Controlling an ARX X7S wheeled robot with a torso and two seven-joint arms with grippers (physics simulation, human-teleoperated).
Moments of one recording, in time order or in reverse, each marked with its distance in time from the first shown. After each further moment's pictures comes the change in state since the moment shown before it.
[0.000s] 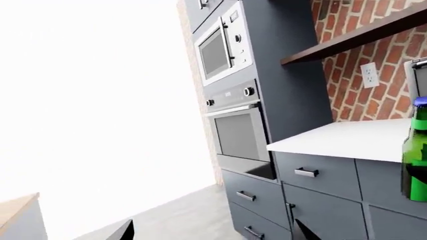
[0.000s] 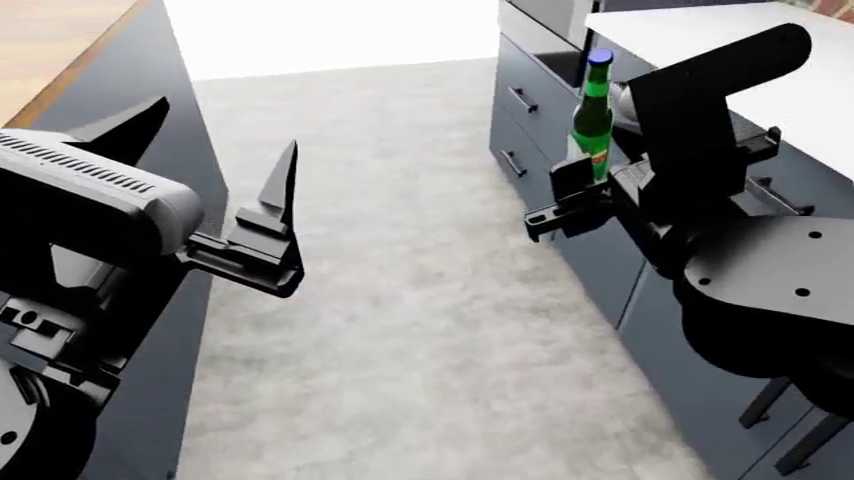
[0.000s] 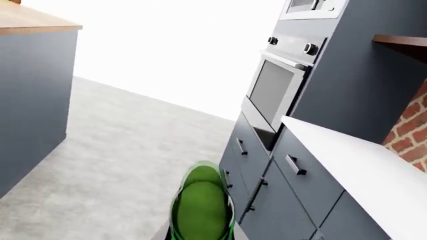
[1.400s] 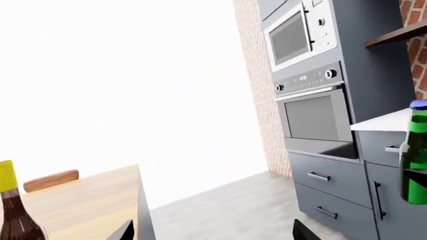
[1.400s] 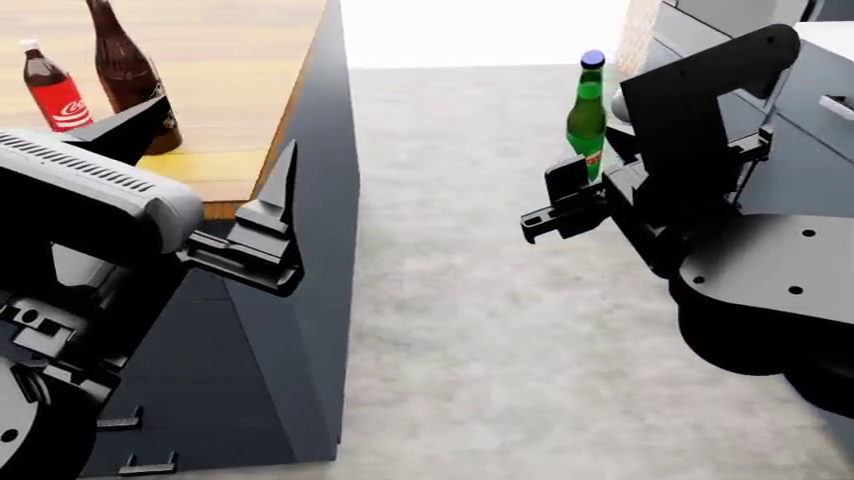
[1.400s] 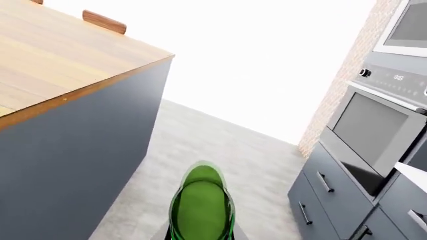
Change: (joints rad) left arm -0.001 -0.011 0.016 -0.008 0.004 0.022 0.000; right arm 0.005 -0.008 -0.008 0.008 -0.009 0.004 -0.020
